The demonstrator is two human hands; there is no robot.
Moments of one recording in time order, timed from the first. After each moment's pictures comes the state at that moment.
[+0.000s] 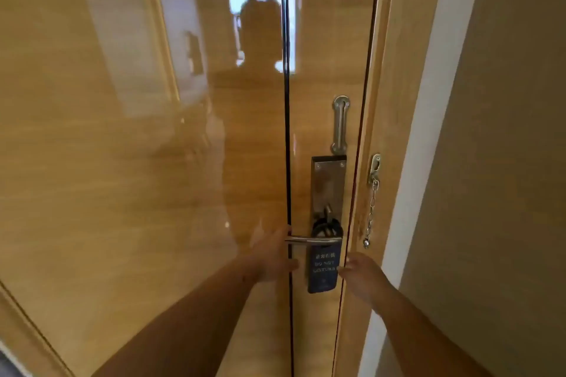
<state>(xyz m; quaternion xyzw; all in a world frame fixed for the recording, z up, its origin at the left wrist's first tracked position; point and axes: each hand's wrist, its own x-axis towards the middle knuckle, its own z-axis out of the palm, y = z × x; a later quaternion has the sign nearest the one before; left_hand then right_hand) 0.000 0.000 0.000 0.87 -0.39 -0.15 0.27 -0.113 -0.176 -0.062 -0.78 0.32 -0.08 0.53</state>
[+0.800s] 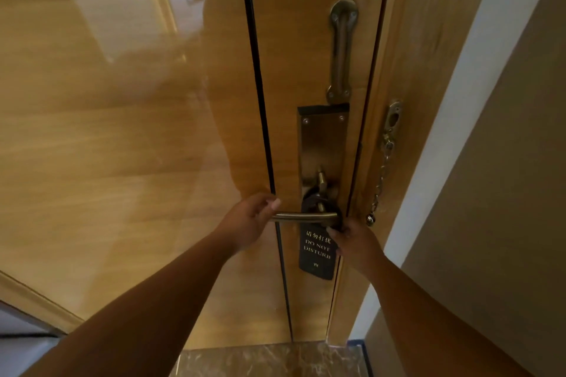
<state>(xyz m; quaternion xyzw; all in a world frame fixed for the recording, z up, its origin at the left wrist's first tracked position) 0.065 -0.047 -0.060 0.85 -0.31 -0.10 0.42 -0.058 -0.243 -0.113 -0.79 0.24 -0.09 0.55</state>
